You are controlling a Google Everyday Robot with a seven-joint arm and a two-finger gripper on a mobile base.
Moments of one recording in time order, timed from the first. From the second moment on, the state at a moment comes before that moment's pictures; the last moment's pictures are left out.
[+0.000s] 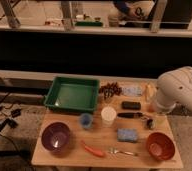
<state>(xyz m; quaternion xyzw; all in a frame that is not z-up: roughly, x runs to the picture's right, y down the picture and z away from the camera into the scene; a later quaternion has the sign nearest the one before) 0.293 0.114 0.681 -0.28 0.02 0.03 0.96</state>
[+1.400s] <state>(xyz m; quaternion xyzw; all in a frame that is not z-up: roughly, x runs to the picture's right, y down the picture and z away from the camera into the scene) 0.228 0.158 0.648 -0.30 -0.03 0.02 0.95</state>
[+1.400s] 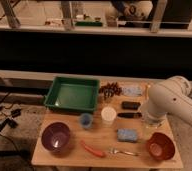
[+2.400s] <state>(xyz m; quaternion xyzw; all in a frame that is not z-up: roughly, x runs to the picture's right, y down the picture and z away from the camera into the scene) 0.195 0.238 0.622 -0.30 -0.06 -0.01 0.95</state>
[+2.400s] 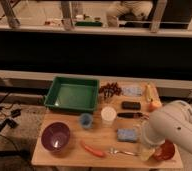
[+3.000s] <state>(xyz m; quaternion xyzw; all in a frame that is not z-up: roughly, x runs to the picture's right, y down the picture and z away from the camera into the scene) 0.192 0.243 0.625 -0.30 -0.06 -0.02 0.95</state>
